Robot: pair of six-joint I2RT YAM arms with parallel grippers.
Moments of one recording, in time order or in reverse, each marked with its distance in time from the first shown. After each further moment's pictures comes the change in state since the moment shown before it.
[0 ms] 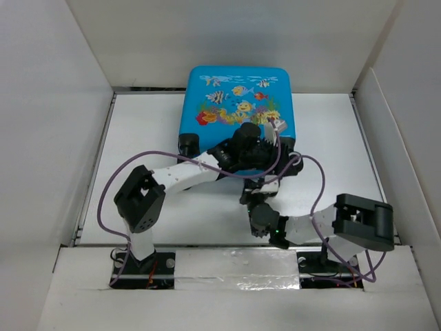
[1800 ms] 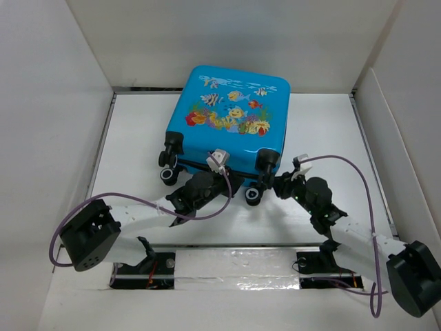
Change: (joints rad) left arm -0.017 -0.456 -0.774 0.410 -0.620 0.043; right arm -0.778 -0.579 -0.218 -0.522 -1.206 -0.035
